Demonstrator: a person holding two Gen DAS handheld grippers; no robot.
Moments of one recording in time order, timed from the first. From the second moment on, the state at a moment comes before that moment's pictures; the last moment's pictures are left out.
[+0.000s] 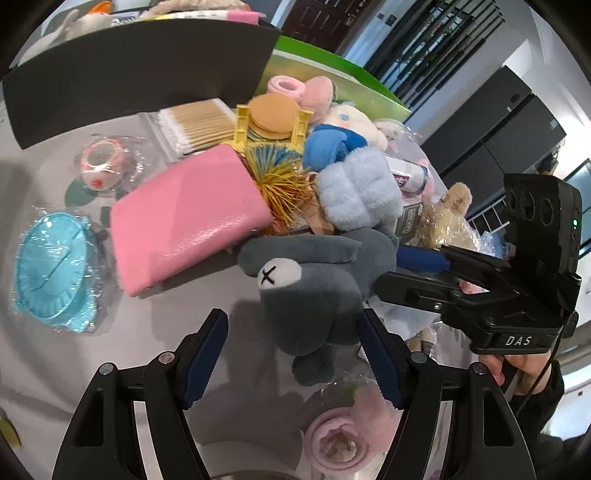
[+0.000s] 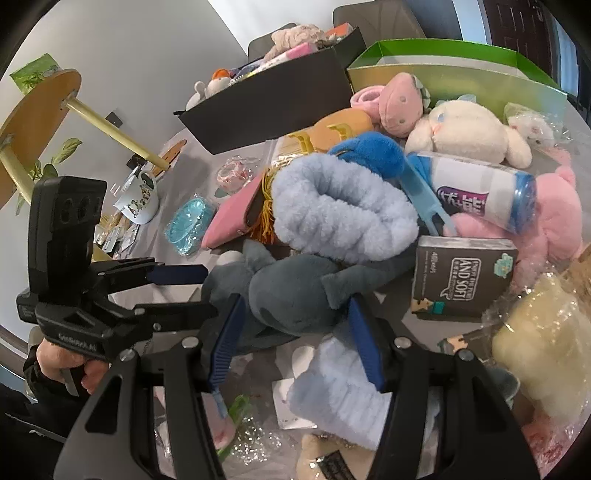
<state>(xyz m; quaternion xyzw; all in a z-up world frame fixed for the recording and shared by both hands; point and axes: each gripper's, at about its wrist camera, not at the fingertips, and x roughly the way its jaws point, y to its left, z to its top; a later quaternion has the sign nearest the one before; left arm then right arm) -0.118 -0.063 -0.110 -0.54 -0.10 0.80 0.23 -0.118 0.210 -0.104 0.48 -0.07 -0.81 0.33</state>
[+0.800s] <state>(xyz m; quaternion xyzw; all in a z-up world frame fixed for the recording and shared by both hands) -0.108 -0.040 -0.094 -0.53 -0.07 0.81 0.25 -0.109 0.204 -0.094 0.47 -0.07 -0.81 0.34</state>
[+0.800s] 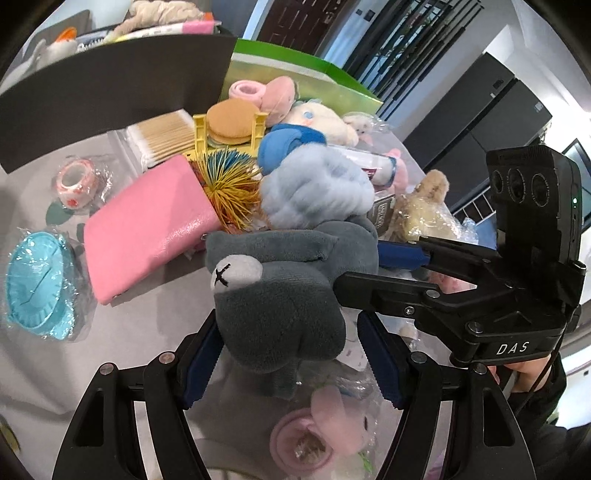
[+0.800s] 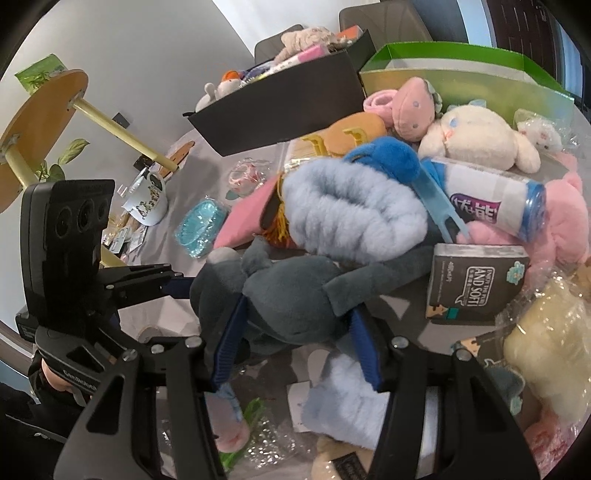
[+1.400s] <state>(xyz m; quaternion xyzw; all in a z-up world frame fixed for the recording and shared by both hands) -0.073 -0.050 -0.057 -0.48 -0.07 0.84 0.25 -0.069 0.197 -0.052 0.43 -0.06 -0.83 0.35</state>
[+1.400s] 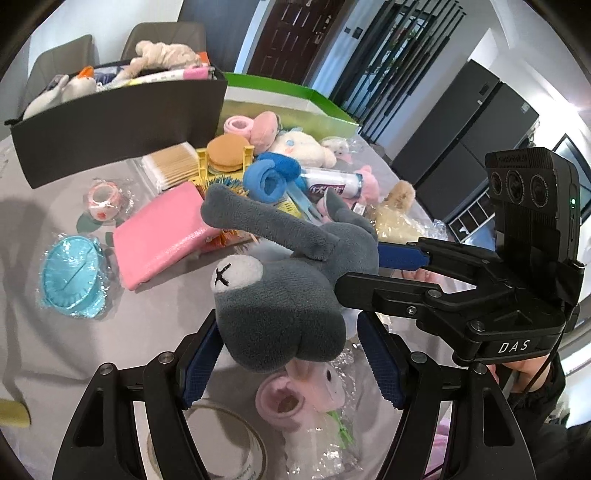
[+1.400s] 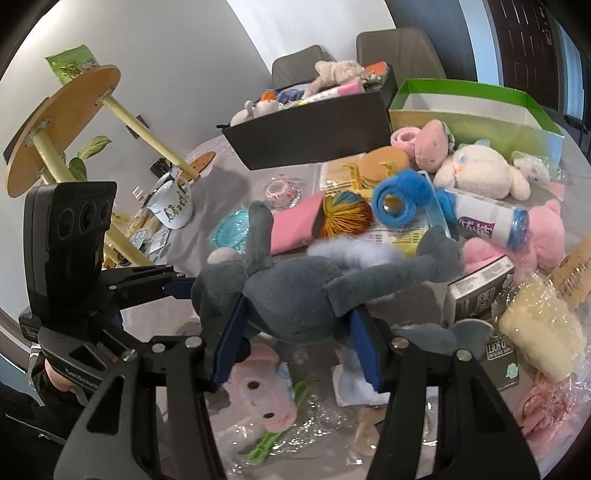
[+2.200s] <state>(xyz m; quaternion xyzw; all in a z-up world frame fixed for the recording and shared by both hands) -0.059 -0.065 -0.001 -0.43 -0.06 0.87 0.25 -0.051 0.186 0.003 0.38 -0.05 -0.85 0.36</state>
